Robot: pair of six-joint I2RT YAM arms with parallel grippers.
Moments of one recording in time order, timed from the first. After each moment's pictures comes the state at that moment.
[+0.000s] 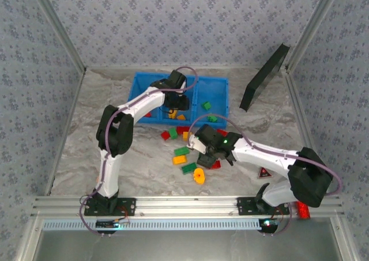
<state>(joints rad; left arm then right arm) -0.59 2.12 1.77 -0.71 0.07 -0.43 0.89 1.39 0.84 -0.60 0.11 -0.36</state>
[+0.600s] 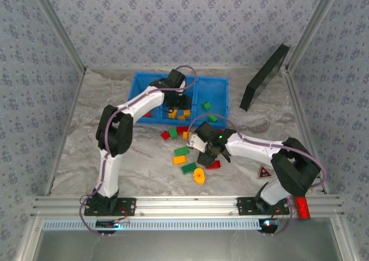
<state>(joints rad) -0.58 2.12 1.77 -0.71 0.12 -0.43 0.82 1.52 0.84 -0.54 0.05 -0.40</state>
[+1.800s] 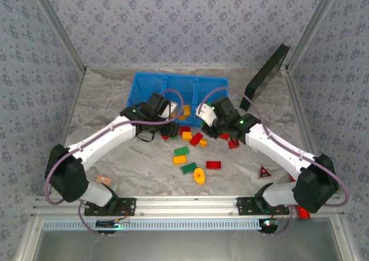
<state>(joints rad) -0.74 1.44 1.17 -0.73 0.08 -0.26 0.63 1.33 1.05 -0.56 -0.01 -0.36</state>
